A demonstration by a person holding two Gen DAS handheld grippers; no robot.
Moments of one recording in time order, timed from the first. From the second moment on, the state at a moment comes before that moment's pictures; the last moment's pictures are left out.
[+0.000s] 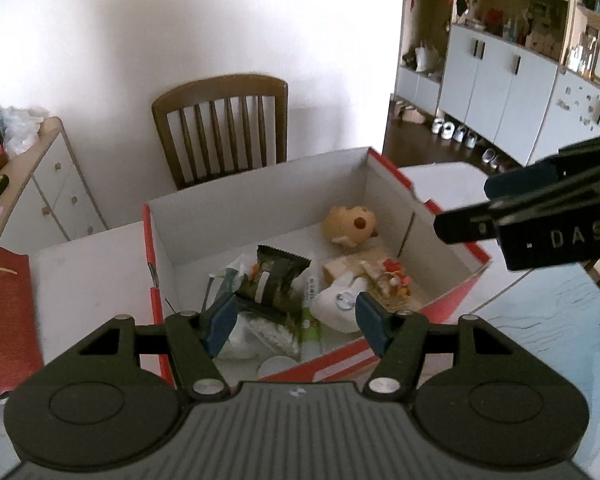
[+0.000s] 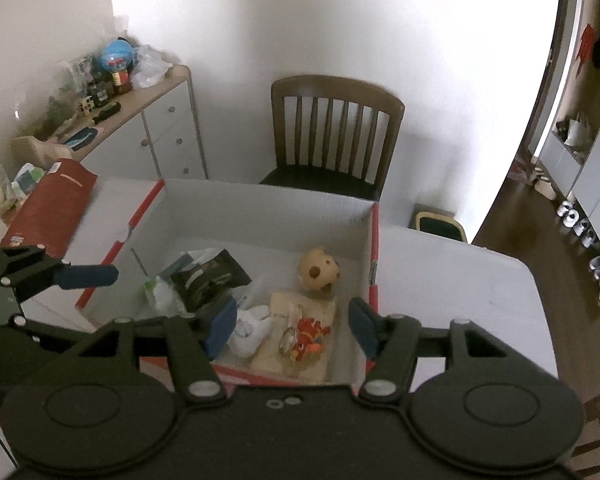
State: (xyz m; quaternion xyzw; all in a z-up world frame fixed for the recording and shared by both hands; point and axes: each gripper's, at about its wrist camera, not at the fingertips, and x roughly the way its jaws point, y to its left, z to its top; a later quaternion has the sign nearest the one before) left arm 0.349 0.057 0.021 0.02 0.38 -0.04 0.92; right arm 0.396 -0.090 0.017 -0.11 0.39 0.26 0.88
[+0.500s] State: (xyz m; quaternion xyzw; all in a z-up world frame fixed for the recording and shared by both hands) left arm 0.293 0.040 0.049 0.00 0.35 -0.06 0.93; right arm 0.336 -0.124 0.036 -0.11 0.37 0.28 0.88
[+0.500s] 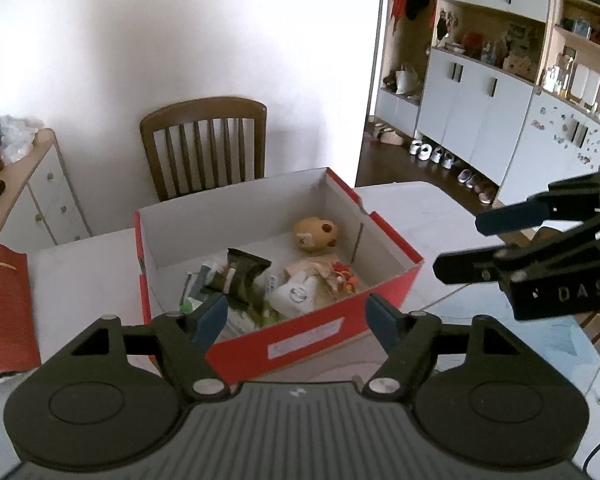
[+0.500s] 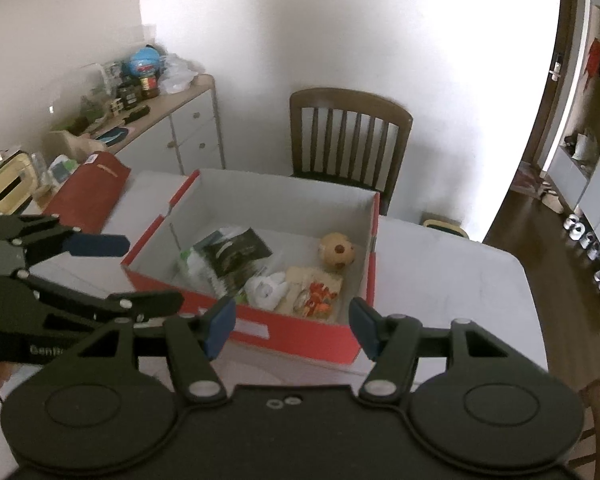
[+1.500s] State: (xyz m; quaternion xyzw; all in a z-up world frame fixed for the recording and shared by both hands) left arm 0.204 0.009 -0.013 -0.05 0.39 -0.06 0.92; right arm 0.262 -0.200 -0.024 -0.06 0.40 0.24 0.88
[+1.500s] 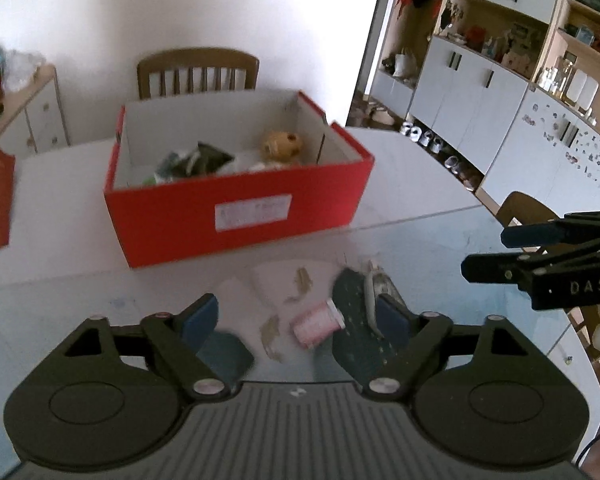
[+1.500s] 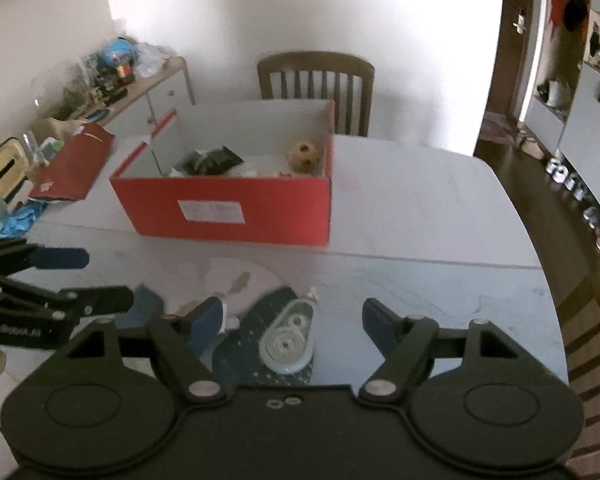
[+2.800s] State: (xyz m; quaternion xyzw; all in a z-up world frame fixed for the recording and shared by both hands) left arm 0.255 -0.001 -0.124 0.00 0.42 -0.06 0.91; right arm 0.309 -0.159 -0.122 -0.06 0.52 0.20 0.83
